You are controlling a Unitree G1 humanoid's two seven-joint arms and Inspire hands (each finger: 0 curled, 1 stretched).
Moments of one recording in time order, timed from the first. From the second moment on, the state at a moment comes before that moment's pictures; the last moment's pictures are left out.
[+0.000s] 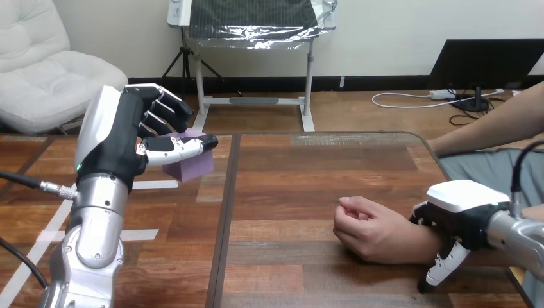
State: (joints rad) left arm -0.19 0.34 -0.04 -0.13 0.38 0.22 0.03; right arm -0.35 -0.78 0.35 0.38 -0.79 -0.10 0.45
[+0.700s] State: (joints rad) left arm -0.19 0.34 -0.03 -0.13 0.37 0.22 0.02; right arm -0.38 -0.78 0.39 0.38 -0.80 -0.09 0.48
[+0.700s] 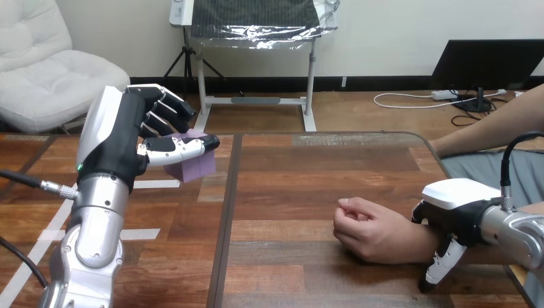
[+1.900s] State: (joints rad) left arm -0.19 0.34 -0.03 -0.13 0.37 0.22 0.02; right arm -0.41 -0.76 0.38 0.43 -0.76 -0.09 0.49
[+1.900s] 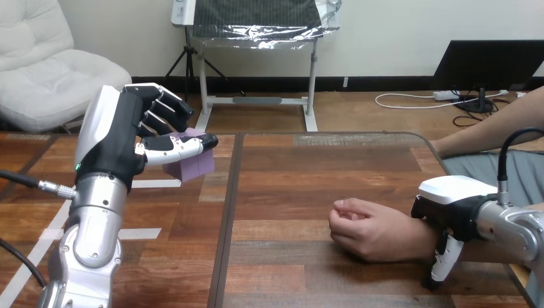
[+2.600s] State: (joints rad) left arm -0.22 0.31 -0.03 -0.04 0.32 0.17 0.02; right arm -0.41 -0.76 0.34 0.46 -0.67 -0.11 0.46
